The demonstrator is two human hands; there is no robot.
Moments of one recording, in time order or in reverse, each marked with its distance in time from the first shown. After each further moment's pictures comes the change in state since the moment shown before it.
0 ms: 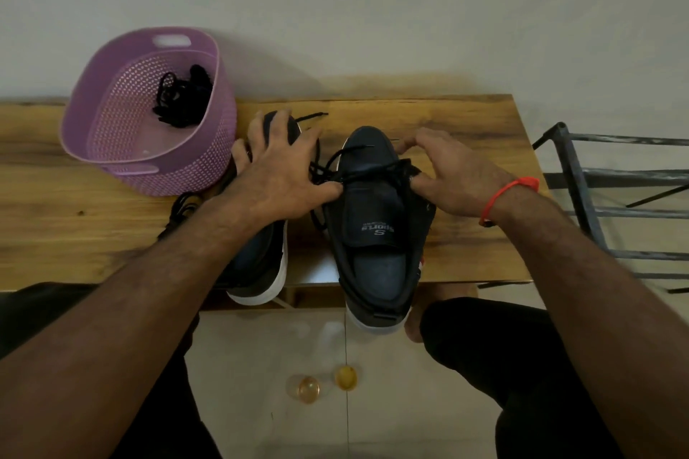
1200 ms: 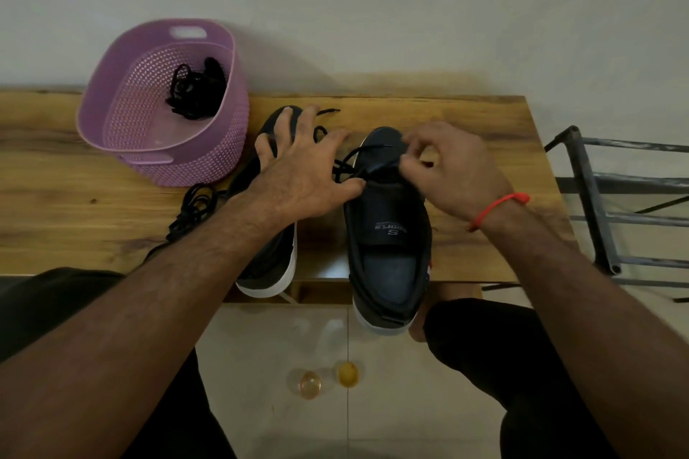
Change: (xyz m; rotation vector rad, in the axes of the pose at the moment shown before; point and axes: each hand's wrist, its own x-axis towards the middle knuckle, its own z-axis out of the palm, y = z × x) left_hand -0.004 0.009 0.006 -0.017 0.026 0.065; right_hand -0.003 -0.023 0.015 0.081 0.340 -0.104
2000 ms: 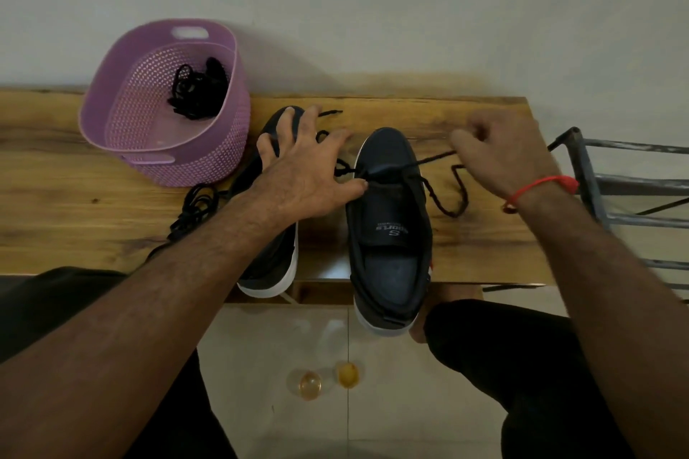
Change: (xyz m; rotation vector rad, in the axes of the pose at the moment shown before) left_hand 0.002 -0.001 0.002 0.005 0.004 0.008; right_hand 0.010 0.027 -0.032 -0.085 0.087 0.218
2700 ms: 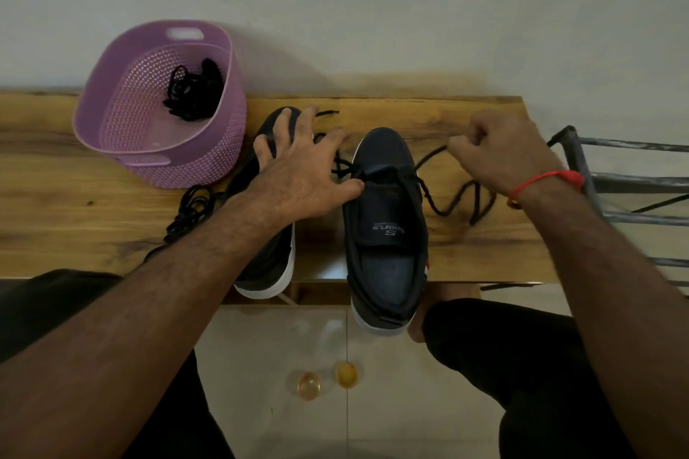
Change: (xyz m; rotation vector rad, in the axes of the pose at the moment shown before) left_hand 0.001 0.002 0.000 -0.003 -0.010 -0.007; right_hand 0.004 0.008 -0.003 -0.077 -0.058 0.093
